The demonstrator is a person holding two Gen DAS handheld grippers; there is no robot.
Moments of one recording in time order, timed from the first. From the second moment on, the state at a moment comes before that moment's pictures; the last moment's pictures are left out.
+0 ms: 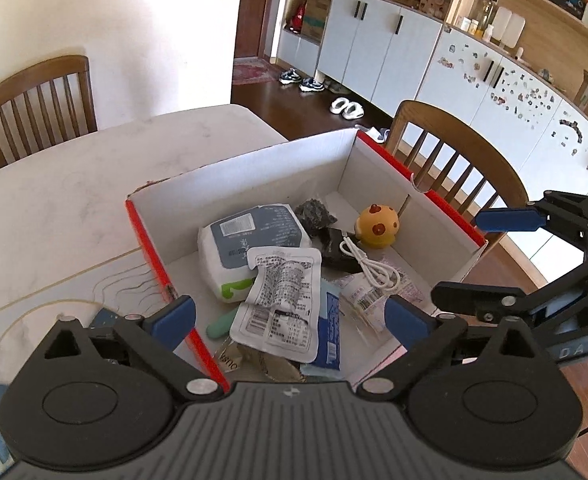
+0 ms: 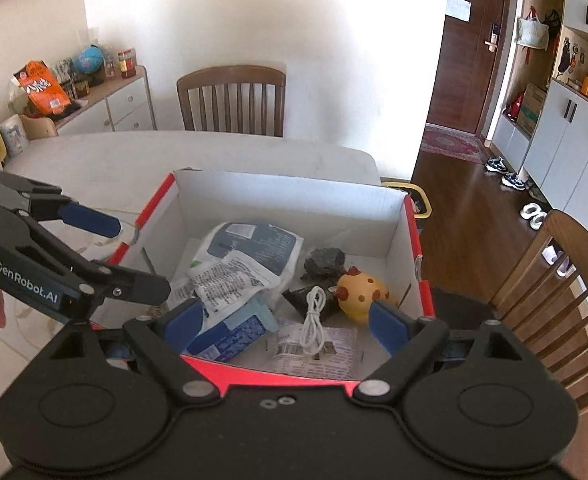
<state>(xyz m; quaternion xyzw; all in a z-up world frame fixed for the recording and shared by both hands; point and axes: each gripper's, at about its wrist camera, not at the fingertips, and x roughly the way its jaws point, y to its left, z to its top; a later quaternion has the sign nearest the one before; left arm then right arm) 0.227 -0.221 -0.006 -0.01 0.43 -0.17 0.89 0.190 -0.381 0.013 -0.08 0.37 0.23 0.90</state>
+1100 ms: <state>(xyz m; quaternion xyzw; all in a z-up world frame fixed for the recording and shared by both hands) 0.150 -0.213 0.001 -0.01 0.41 -0.15 0.90 0.128 -0.384 0.018 -0.04 0.35 0.20 0.91</state>
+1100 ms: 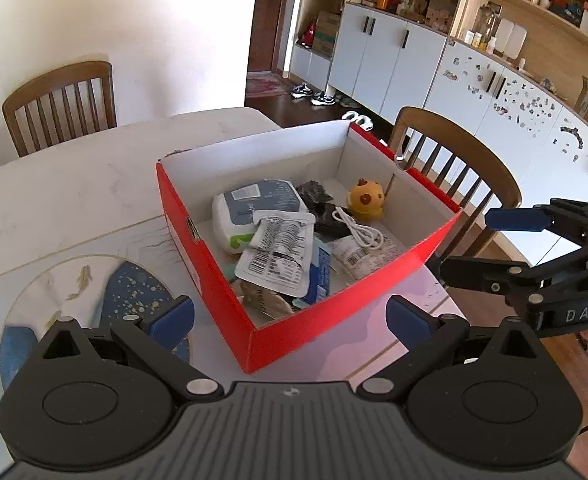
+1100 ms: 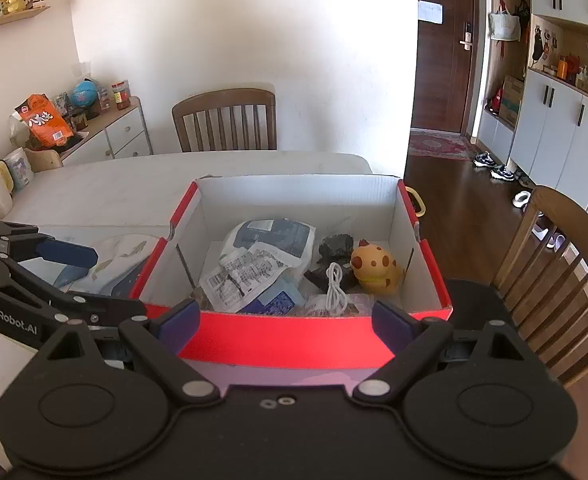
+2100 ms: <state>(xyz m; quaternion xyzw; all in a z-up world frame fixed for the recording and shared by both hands) 0.142 -0.226 -0.002 0.02 0.39 -0.17 0.90 0.120 -0.387 0.014 -0.03 0.36 0.19 0.91</state>
